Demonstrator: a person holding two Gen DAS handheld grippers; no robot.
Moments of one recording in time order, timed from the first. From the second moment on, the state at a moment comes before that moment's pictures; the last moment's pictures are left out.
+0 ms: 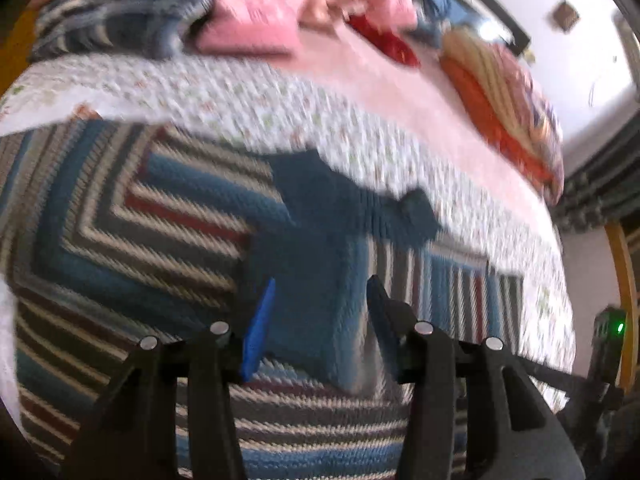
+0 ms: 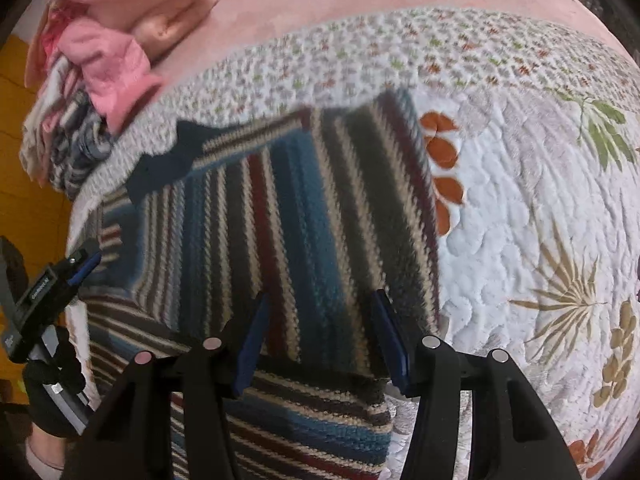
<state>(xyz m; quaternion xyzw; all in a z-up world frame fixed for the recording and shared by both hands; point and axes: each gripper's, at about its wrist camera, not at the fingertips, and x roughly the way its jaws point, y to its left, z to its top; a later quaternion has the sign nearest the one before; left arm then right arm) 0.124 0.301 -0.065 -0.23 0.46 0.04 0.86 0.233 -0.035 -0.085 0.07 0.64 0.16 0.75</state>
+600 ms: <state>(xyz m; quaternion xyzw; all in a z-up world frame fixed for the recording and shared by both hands) 0.097 0.360 -0.043 -0.25 0.48 0.03 0.84 0.225 -0.037 -0.058 0.11 0.60 0.20 0.77</state>
